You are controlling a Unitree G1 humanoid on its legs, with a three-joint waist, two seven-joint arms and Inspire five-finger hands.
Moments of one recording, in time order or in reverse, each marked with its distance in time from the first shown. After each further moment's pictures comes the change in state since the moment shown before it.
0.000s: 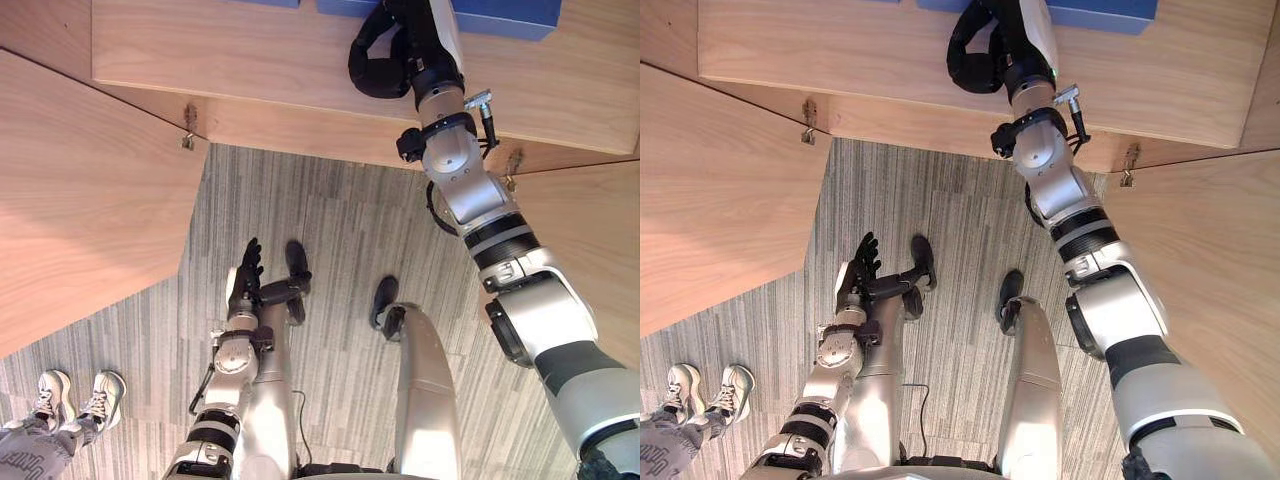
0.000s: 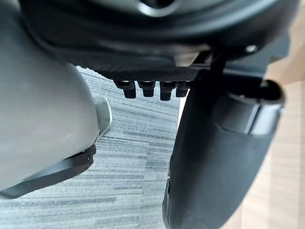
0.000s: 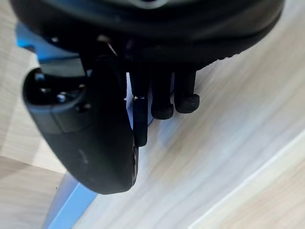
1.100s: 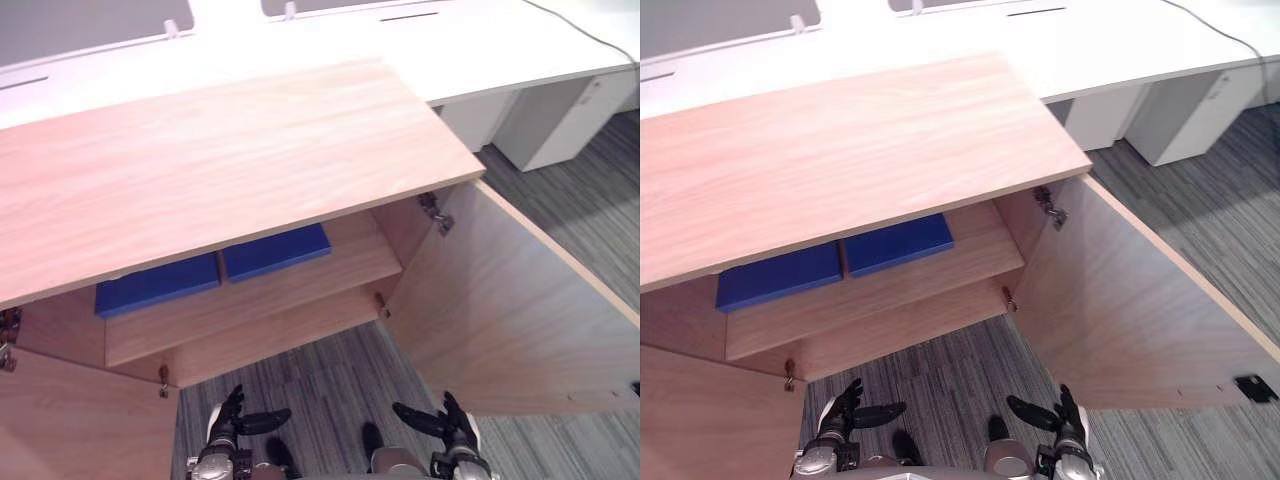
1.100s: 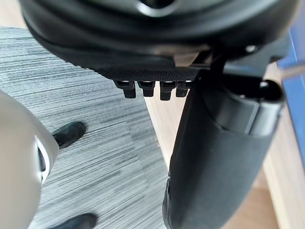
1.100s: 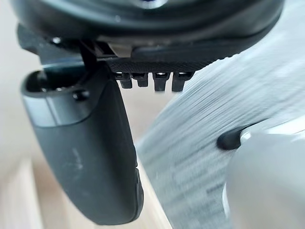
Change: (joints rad) left arm 0.307 0.023 0.057 0.404 0.104 0.107 -0.092; right arm 1.390 0.325 -0.580 0.159 0.265 -0.093 0.169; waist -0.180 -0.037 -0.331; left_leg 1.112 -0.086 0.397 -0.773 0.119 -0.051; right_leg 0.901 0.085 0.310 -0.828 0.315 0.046
